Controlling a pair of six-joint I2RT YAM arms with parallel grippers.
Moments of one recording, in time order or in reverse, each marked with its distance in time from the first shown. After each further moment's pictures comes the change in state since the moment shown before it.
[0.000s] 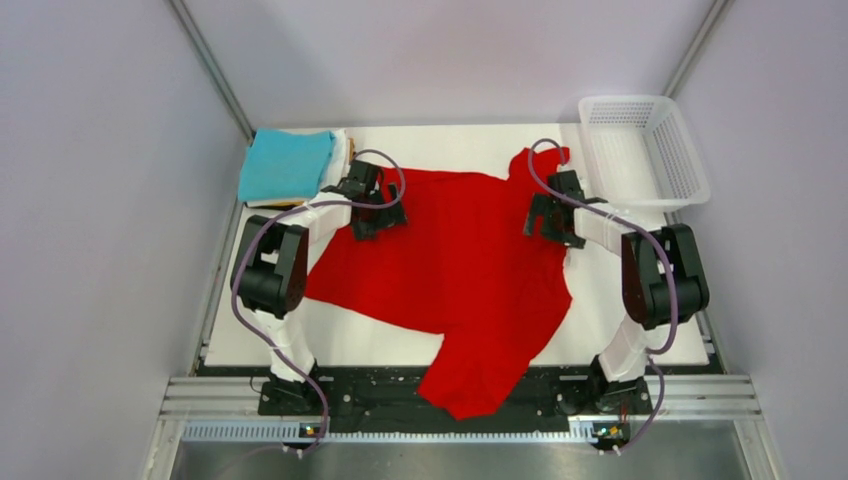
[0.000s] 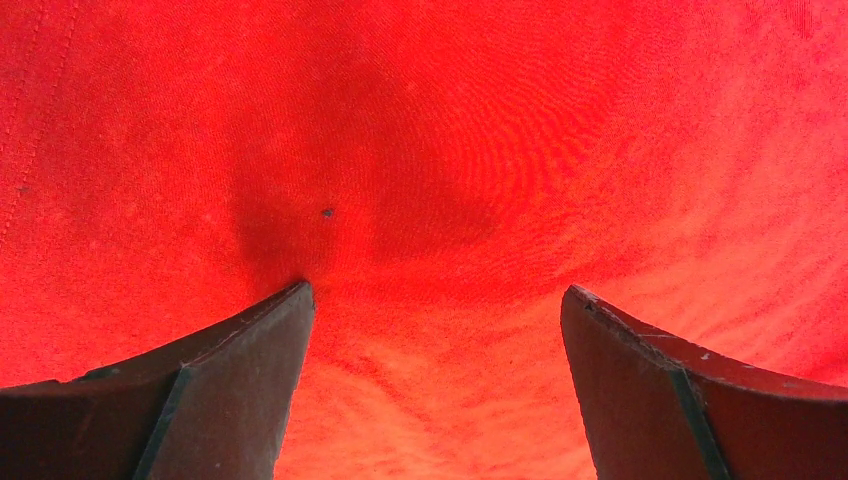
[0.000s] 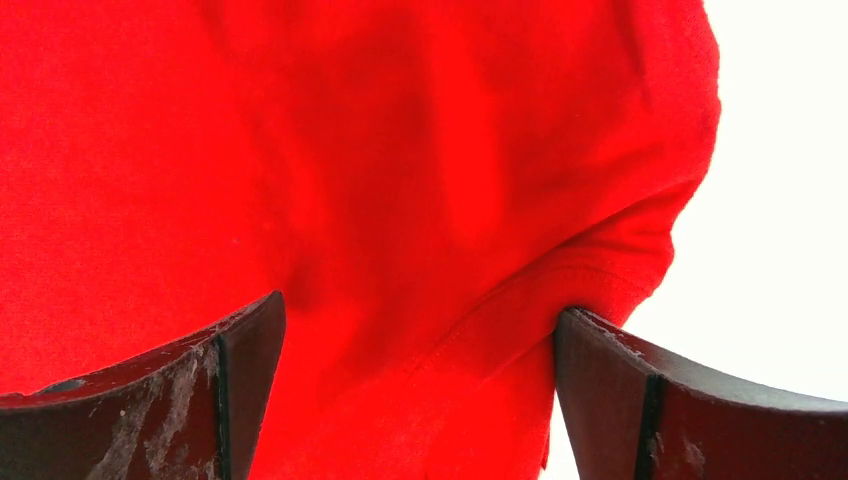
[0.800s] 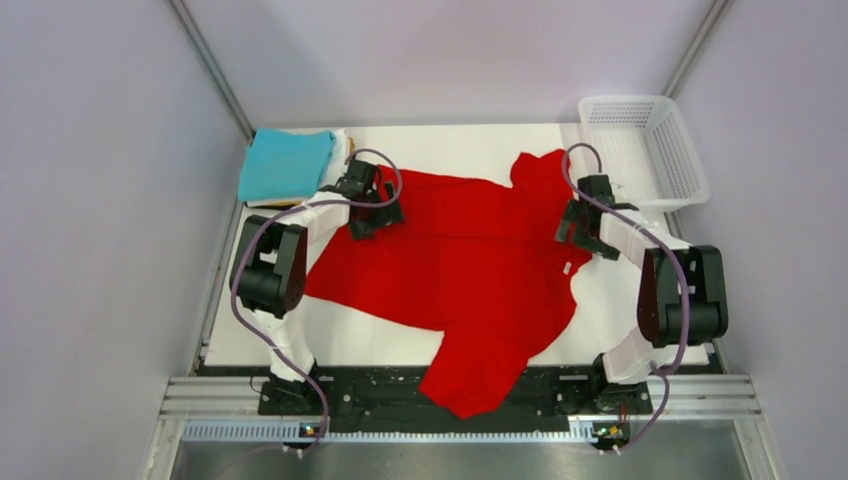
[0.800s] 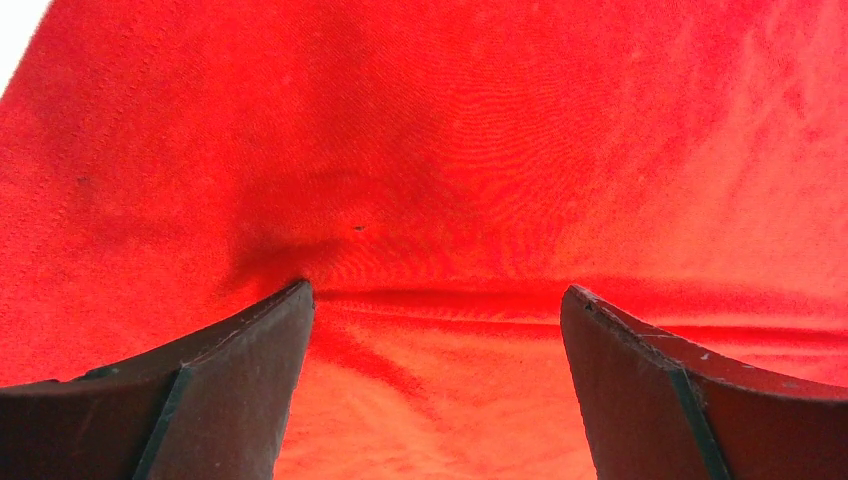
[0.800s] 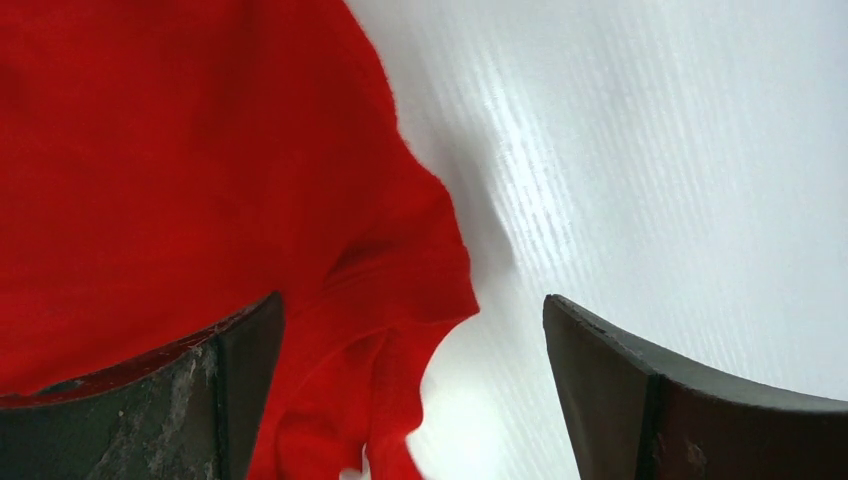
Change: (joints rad) left arm 0.009 -0.001 -0.001 0.001 -0.034 -0.022; right arm -0.144 -0.087 -0.046 -0.134 0.183 0.008
